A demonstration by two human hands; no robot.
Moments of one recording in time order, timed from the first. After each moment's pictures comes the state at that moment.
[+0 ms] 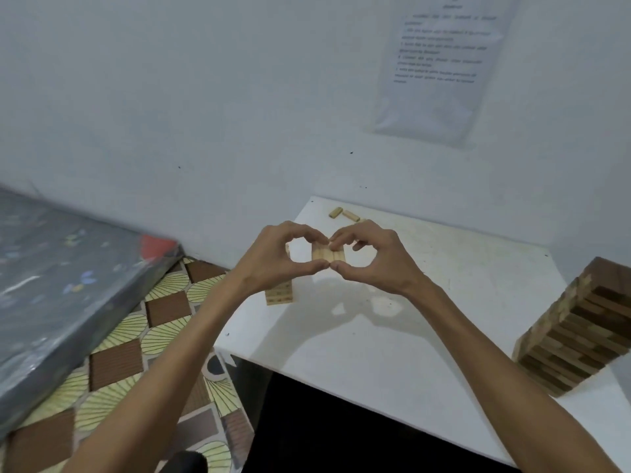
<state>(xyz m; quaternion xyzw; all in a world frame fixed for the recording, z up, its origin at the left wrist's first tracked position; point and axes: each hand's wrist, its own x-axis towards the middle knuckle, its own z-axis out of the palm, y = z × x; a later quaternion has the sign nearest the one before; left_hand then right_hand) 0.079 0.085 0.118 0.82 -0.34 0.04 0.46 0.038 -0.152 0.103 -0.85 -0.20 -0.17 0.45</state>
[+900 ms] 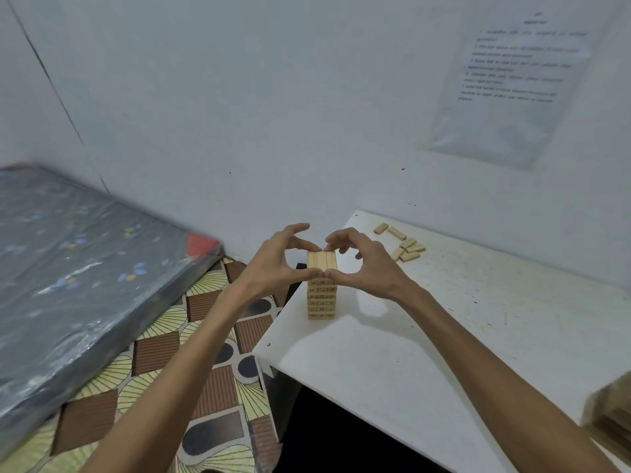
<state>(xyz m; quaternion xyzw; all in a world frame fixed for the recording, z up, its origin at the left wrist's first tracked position) 0.128 0.158 0.084 0.88 -0.20 0.03 0.43 0.110 -0.082 0.088 -0.88 -0.22 -0.06 0.42</state>
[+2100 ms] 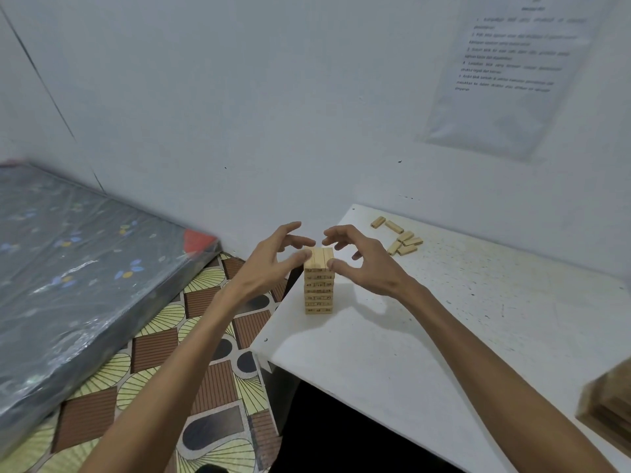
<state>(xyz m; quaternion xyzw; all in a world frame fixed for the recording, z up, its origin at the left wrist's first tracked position) 0.119 0.160 0.083 0.87 -0.20 0.00 0.45 0.105 -0.085 0.084 -0.88 -0.21 -0.05 0.43</state>
